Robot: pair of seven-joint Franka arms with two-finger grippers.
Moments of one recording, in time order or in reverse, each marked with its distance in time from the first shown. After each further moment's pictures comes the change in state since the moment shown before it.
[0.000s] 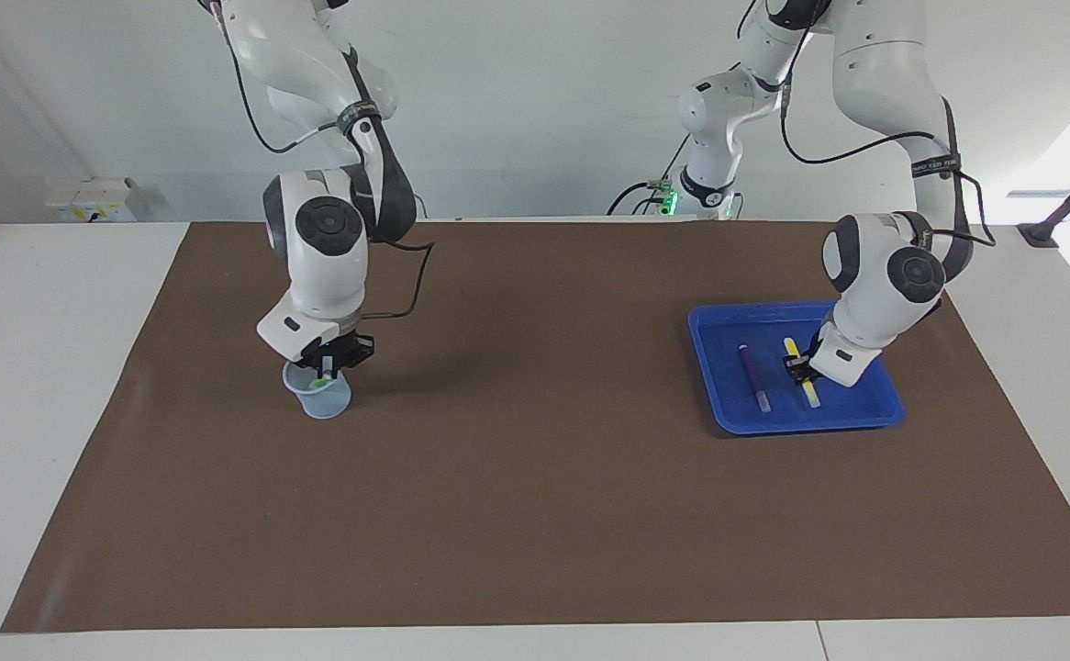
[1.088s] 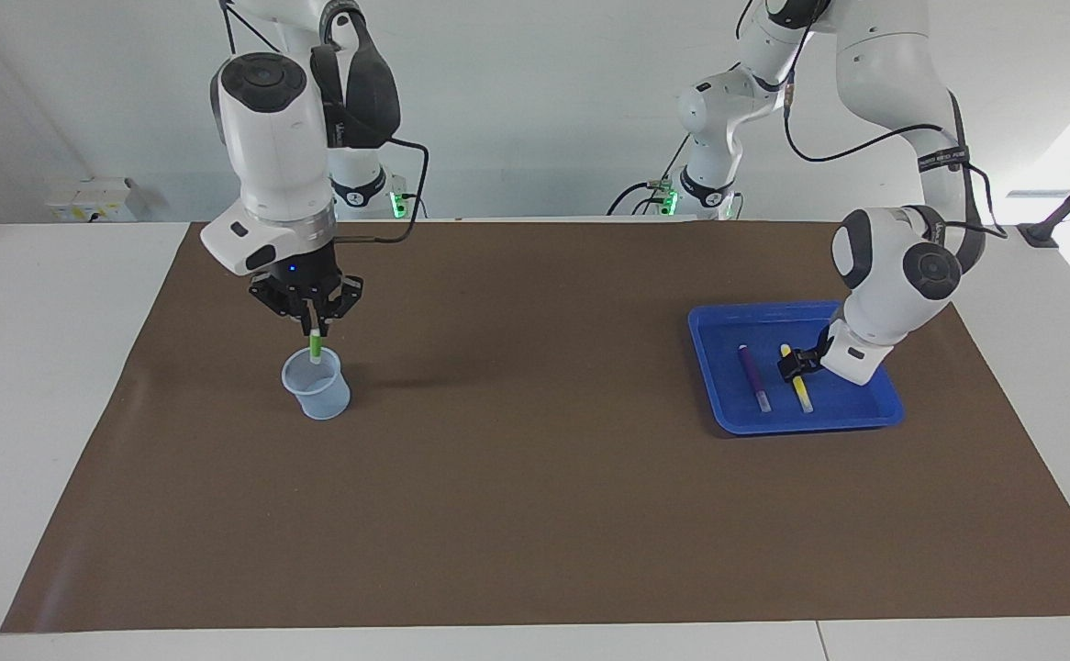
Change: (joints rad) left arm 0.002 -0.018 0.001 0.089 -0.072 -0.132 -0.021; right arm 0.002 -0.101 0.006 0.263 0.197 -0.201 -0.002
